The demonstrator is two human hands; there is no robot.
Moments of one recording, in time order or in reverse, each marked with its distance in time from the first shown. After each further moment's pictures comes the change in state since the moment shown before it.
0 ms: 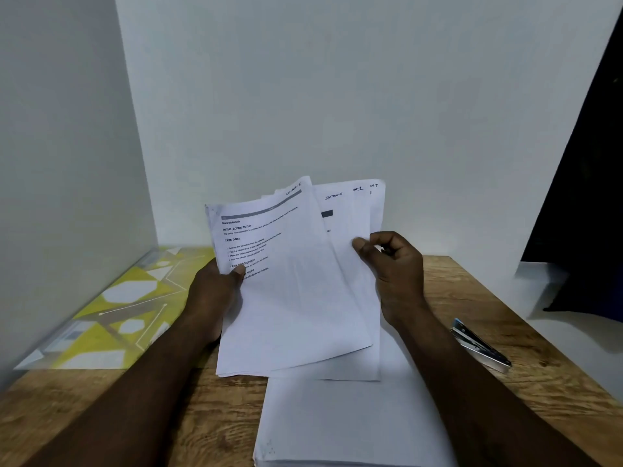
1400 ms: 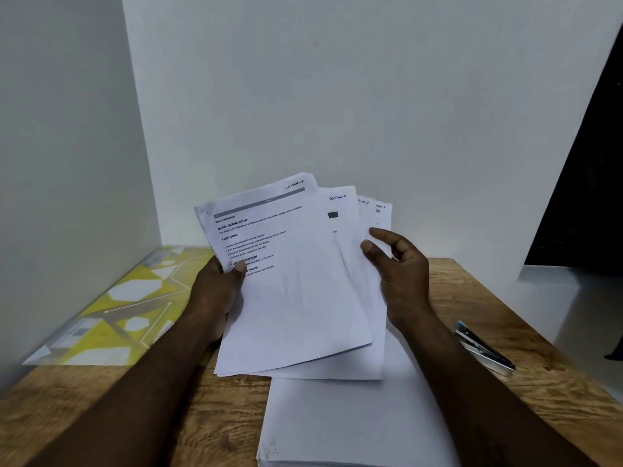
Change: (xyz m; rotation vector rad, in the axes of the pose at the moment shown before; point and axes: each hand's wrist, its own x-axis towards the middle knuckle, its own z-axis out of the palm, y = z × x) left_hand -0.006 0.007 0.001 -0.114 -0.024 0.028; right_hand 0.005 0.009 -0.009 -0.099 0.036 -0.015
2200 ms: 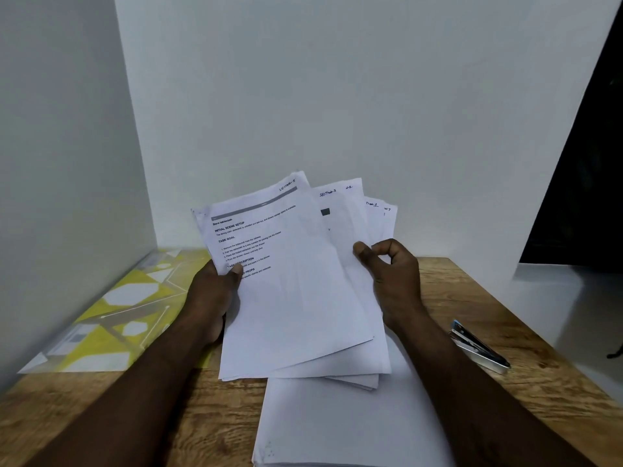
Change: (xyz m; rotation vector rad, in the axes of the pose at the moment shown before) left_hand 0.003 -0.002 -0.002 0.010 -0.007 -0.066; right_hand 0.000 0.004 0.001 -0.109 0.021 0.058
